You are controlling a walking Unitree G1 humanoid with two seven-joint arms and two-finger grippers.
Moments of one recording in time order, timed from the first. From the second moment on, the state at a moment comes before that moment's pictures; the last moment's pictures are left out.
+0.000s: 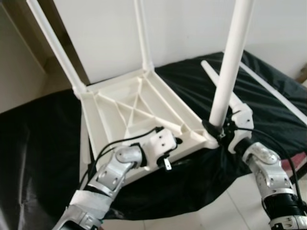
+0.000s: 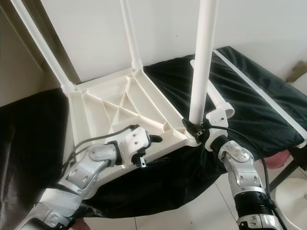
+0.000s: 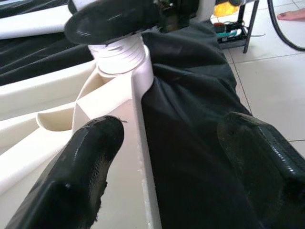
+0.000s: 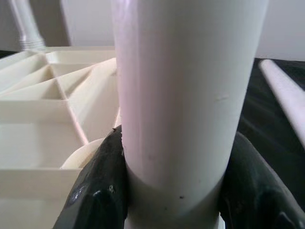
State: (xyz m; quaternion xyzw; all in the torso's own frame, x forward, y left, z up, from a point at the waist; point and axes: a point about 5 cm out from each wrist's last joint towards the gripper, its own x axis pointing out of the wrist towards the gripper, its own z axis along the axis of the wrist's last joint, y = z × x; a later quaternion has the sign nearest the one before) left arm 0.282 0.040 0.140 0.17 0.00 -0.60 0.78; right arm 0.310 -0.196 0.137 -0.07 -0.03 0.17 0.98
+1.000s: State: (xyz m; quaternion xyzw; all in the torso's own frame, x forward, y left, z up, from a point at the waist) left arm 0.285 0.051 0.140 0.15 0.00 -0.59 0.80; right arm 0.296 -0.145 0.133 0.03 -0.01 -0.07 1.00
